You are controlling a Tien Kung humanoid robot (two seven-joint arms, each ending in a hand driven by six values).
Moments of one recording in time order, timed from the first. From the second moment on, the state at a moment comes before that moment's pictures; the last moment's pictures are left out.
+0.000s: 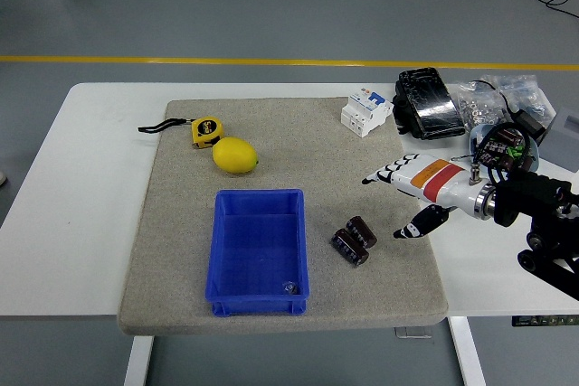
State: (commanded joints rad) left arm -0.14 0.09 -0.39 -0.22 0.43 0.35 0.13; right arm 0.90 -0.50 0.24 1.09 -1.84 -0.15 0.18
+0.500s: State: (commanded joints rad) left arm -0.14 0.09 -0.40 -0.22 0.45 0.35 0.14; right arm 0.90 -0.44 0.21 1.09 -1.82 -0.12 0.16
